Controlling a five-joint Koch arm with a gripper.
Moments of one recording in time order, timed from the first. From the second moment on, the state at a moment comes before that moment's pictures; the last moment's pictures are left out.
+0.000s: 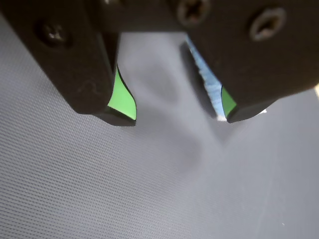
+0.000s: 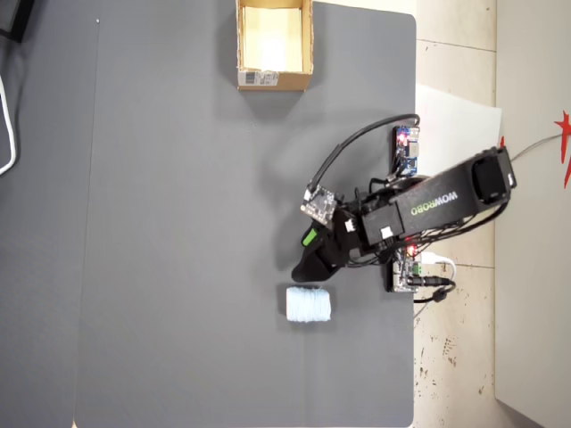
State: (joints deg) arm -21.7 130.7 159.3 28.3 126.7
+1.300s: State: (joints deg) arm -36.0 102.8 119.4 67.5 139.7
